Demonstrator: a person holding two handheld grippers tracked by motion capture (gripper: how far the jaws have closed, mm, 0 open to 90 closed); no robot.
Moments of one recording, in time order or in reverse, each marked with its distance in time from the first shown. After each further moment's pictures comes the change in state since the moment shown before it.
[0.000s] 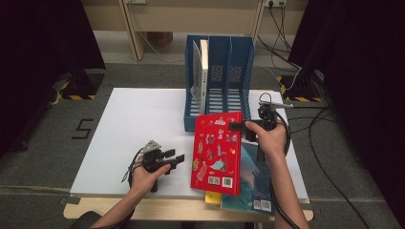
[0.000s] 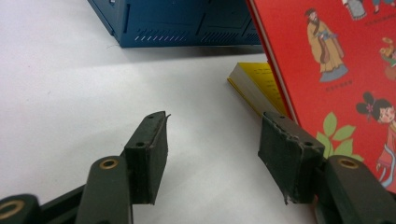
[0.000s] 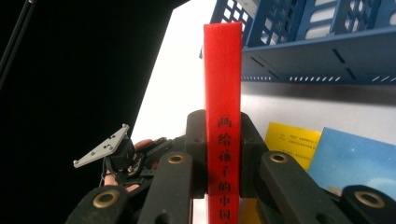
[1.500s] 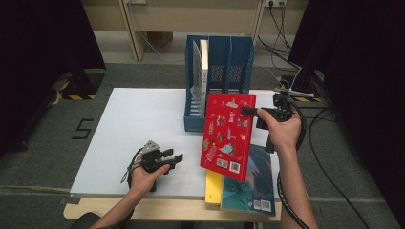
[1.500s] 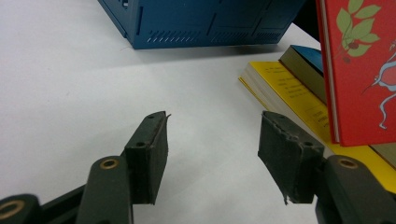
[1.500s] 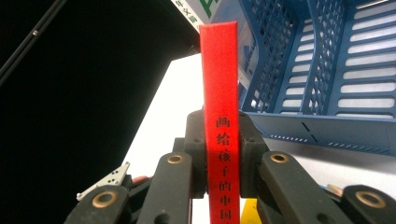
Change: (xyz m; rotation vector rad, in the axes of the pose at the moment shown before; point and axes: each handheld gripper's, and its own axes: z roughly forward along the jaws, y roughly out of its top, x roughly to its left) left arm 0.003 -0.002 -0.001 -0.010 0.033 0.018; right arm 0.033 0.015 -0.045 -0.193 -0.070 -0.115
